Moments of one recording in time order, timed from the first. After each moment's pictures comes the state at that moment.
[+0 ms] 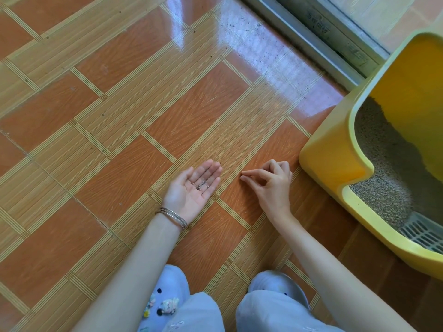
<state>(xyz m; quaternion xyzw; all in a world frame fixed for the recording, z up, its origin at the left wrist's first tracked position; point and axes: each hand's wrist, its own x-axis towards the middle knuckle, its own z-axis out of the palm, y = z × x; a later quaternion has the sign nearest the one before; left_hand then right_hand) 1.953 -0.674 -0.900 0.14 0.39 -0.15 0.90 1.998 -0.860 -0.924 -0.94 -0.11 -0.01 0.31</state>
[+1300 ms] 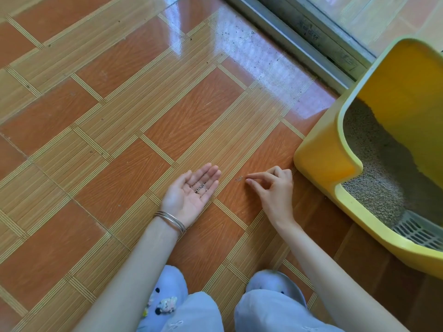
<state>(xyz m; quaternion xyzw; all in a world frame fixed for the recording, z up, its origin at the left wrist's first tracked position) 1.948 -0.677 -0.894 0.13 0.39 -0.15 0.90 1.989 -0.868 -0.913 -0.94 -0.03 0.02 0.34</state>
